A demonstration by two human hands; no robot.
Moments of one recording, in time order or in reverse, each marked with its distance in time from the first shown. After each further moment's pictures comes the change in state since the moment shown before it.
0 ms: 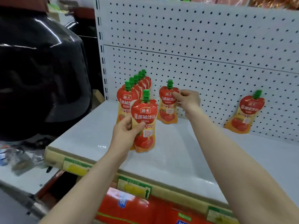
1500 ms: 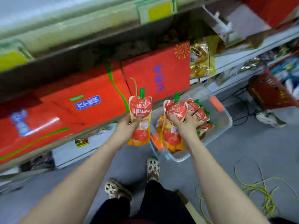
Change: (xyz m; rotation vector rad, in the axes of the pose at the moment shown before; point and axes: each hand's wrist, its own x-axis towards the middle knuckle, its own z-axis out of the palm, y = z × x) left_hand -0.381 -0.285 0.221 0.604 -0.852 -0.549; right_hand -0.525 0.341 -0.358 0.113 0.580 0.709
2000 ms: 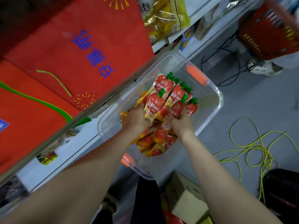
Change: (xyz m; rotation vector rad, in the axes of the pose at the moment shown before) left_hand 0.181 -0.068 0.223 0.908 -0.253 0.134; right_hand 0.150 0.160 -0.088 -0.111 0.177 0.358
